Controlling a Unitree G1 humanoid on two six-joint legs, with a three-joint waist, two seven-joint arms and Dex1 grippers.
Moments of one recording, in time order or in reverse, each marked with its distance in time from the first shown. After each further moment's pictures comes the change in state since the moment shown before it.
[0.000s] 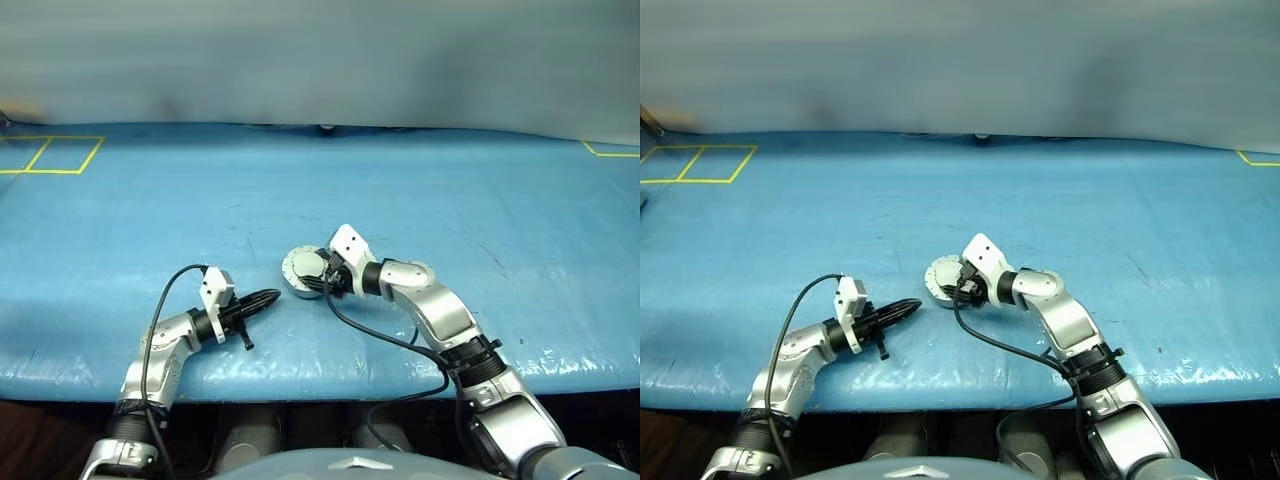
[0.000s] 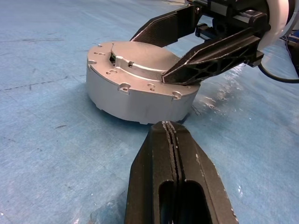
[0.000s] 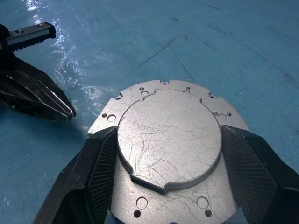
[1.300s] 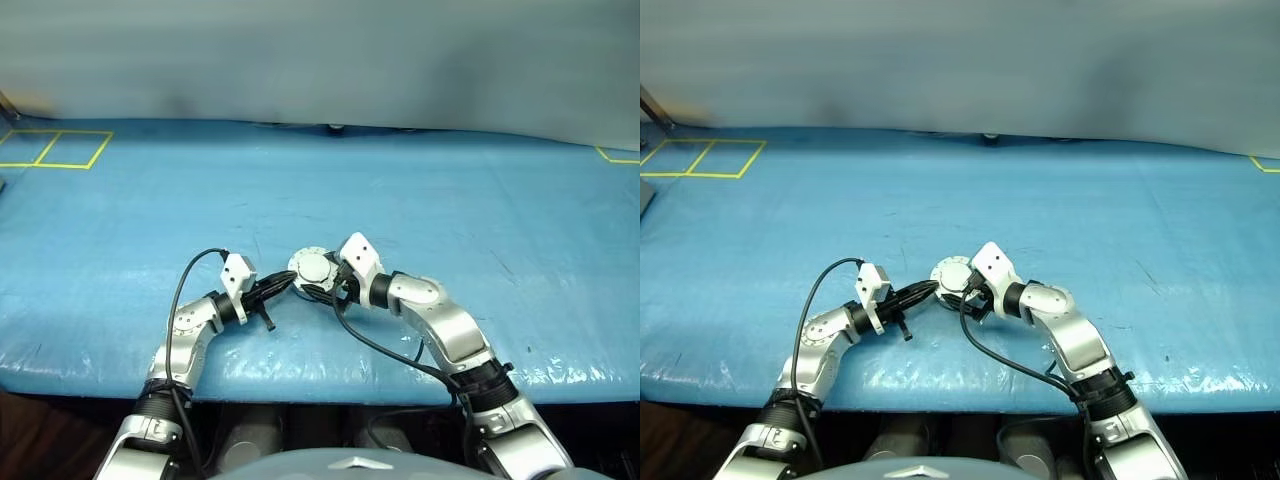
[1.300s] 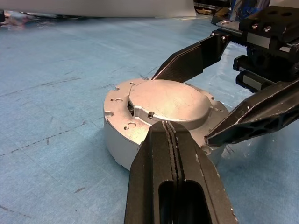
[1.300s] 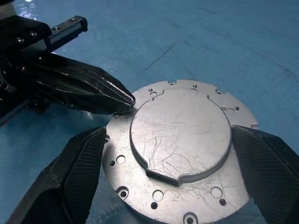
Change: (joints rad) left arm -0.104 -0.063 -0.061 0.100 0.095 -0.156 0.075; right arm 0.146 0.015 -0.086 -0.183 0.072 0.054 -0.055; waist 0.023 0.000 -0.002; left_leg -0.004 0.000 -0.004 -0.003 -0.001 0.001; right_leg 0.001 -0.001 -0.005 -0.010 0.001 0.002
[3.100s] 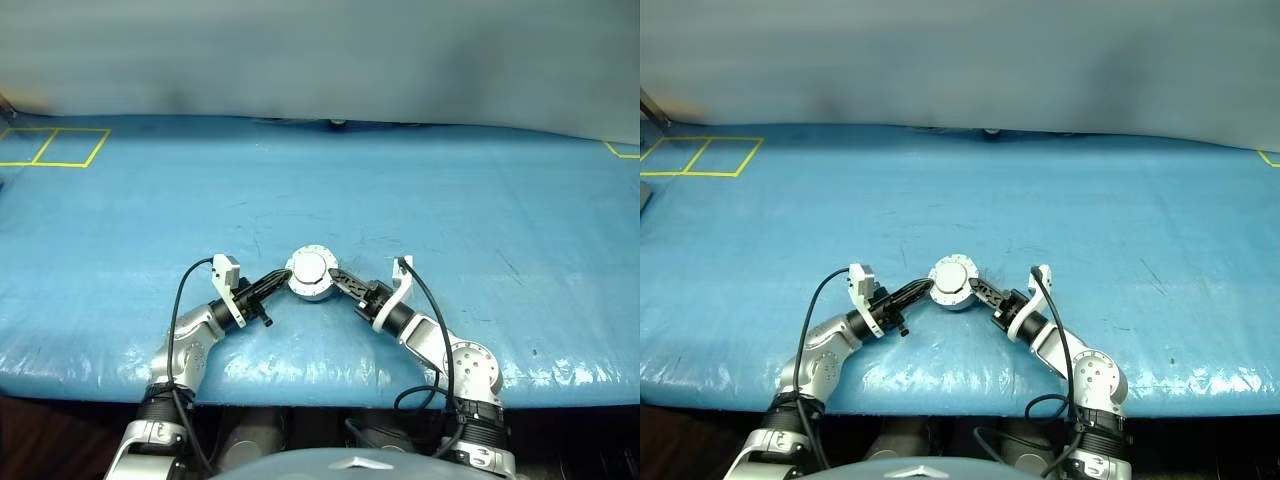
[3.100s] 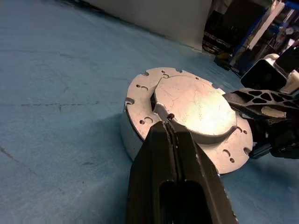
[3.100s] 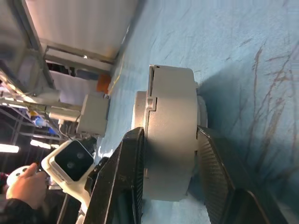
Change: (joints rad) left arm 0.025 -0.056 0.090 -0.010 -0.226 0.253 -0.030; right arm 0.166 0.359 -0.565 0.050 0.749 0.442 -0.333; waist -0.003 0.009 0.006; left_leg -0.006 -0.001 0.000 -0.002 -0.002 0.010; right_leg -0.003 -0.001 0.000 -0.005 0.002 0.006
